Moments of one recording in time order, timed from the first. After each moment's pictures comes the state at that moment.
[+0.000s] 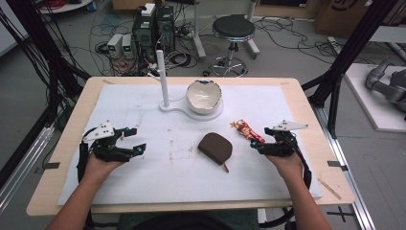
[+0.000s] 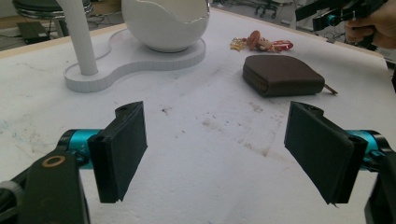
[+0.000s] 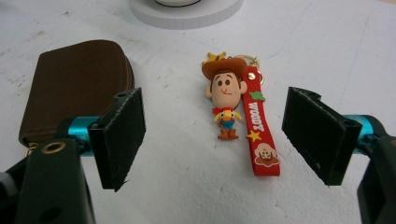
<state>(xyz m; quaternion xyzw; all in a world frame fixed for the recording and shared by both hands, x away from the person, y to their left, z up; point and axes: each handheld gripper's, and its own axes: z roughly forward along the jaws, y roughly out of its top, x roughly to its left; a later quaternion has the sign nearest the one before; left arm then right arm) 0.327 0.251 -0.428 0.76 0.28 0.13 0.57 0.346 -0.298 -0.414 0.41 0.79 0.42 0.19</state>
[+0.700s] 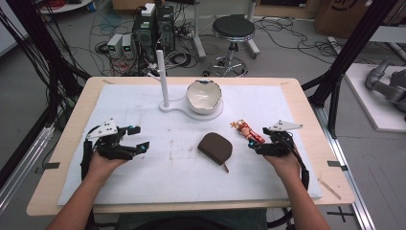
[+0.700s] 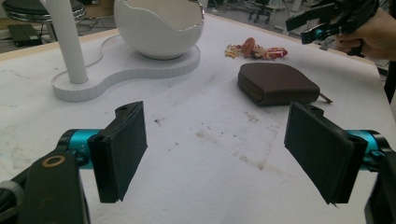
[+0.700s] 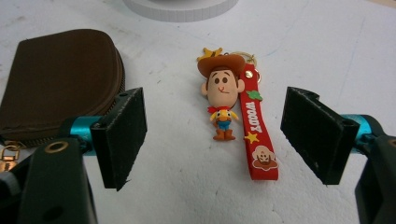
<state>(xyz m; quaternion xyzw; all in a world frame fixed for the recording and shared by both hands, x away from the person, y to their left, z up) 0.334 0.241 -0.428 0.75 0.27 0.12 0.58 0.350 -0.290 -0.419 0.40 0.80 0.39 0.21</state>
